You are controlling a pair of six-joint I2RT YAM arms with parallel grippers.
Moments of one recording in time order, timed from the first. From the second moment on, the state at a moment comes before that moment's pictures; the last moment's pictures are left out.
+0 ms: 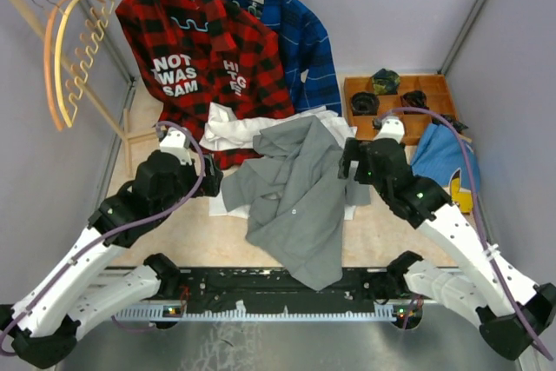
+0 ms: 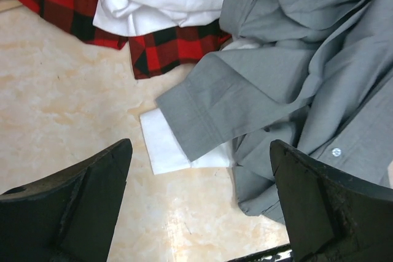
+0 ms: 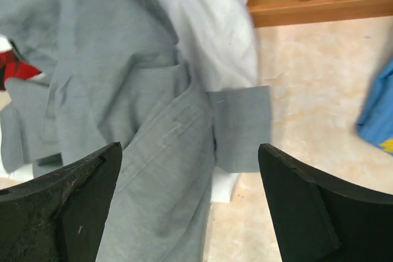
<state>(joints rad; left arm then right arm) -0.71 0.73 0.93 -0.69 -0.38 -0.40 0.60 0.88 0.88 -0.57 0.35 0.47</state>
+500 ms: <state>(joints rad) -0.71 0.65 0.86 -0.71 -0.42 -0.39 0.64 1.37 1.48 -0.65 0.12 0.14</state>
